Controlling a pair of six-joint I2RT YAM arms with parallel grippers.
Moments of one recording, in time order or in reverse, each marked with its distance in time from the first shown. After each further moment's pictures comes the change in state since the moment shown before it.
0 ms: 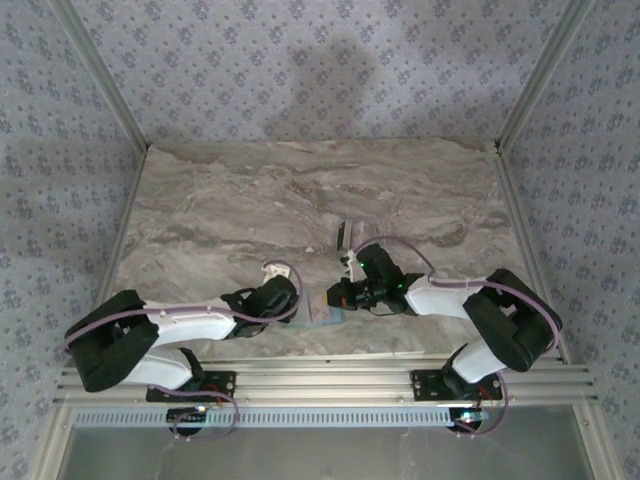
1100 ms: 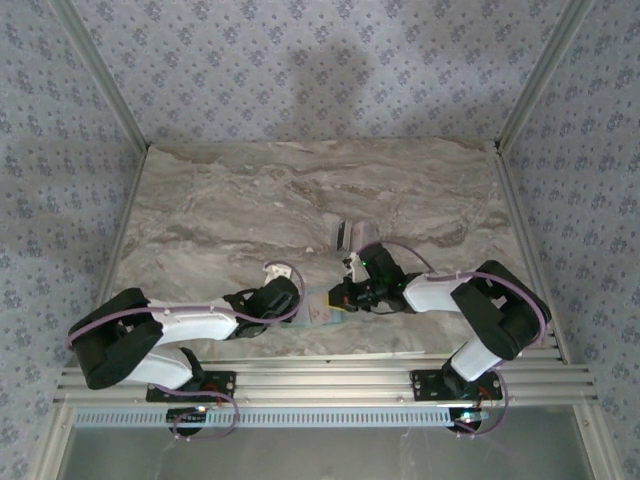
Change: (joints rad) left arm -0.013 0.021 0.000 0.032 -0.013 -0.007; right arm -0.044 0.078 -0.013 0.064 -0.089 0.064
